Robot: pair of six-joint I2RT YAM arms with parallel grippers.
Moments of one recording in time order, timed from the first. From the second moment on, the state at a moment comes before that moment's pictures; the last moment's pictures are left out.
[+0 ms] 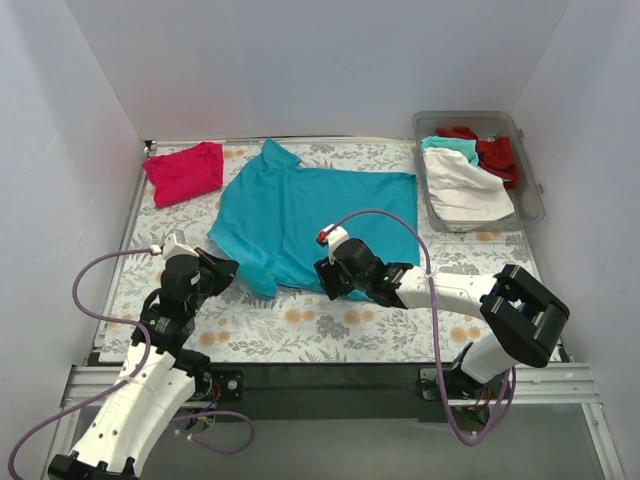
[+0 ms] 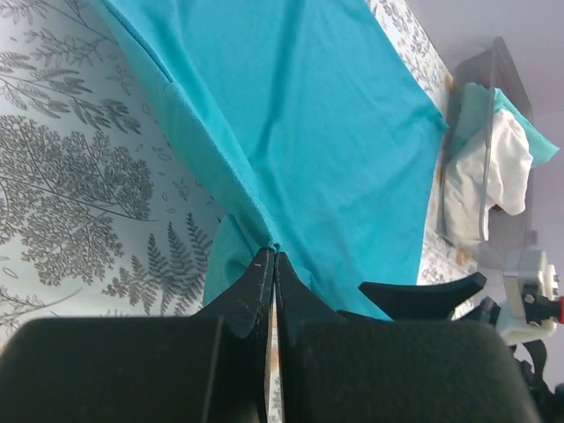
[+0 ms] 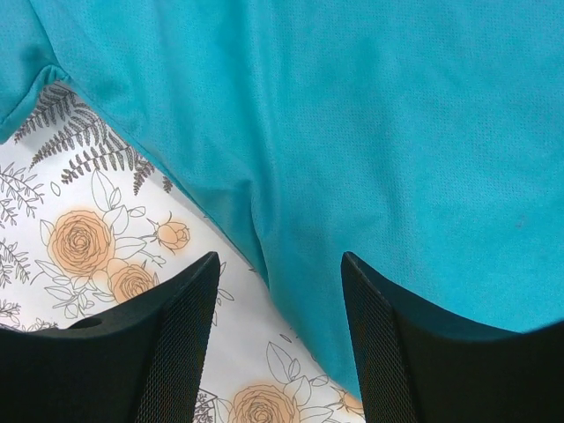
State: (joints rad) left arm -0.30 0.53 0.48 -0.39 -0.11 -0.93; right arm 0.97 1.51 0.78 0.04 0.12 0.22
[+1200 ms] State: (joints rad) left arm -0.36 1.33 0.52 0.12 -0.10 -0.85; right arm 0.59 1.53 0.71 -0.01 0.16 0.21
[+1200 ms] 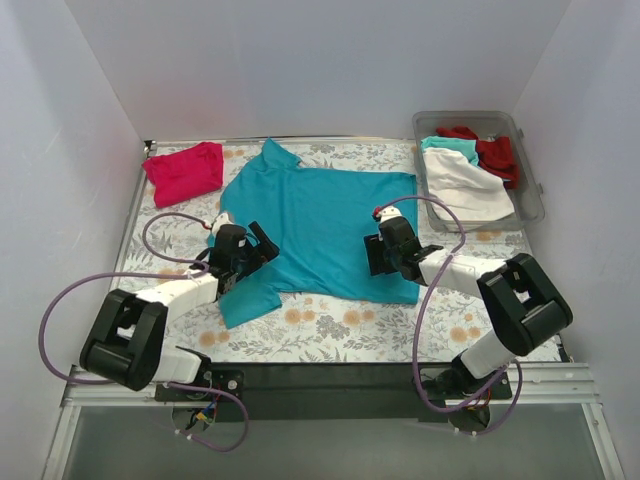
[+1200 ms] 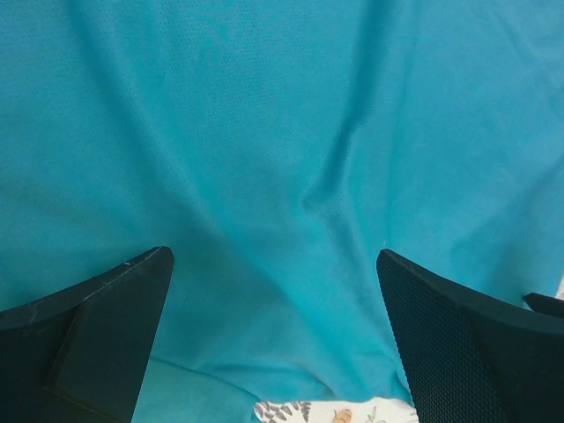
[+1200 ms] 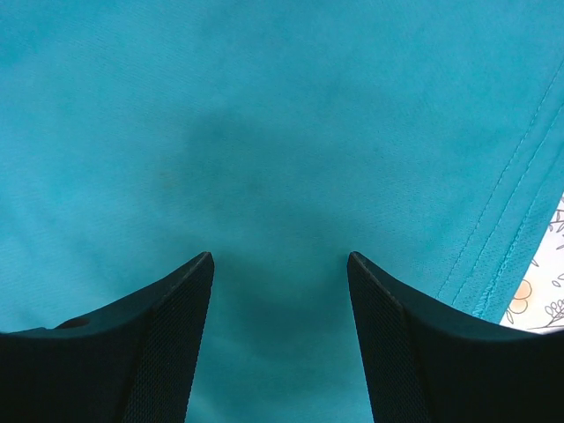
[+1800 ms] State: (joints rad) left arm -0.41 1.46 0.60 0.16 -0.22 -0.77; right arm 0.45 1.69 0.83 0.07 0.10 0.17
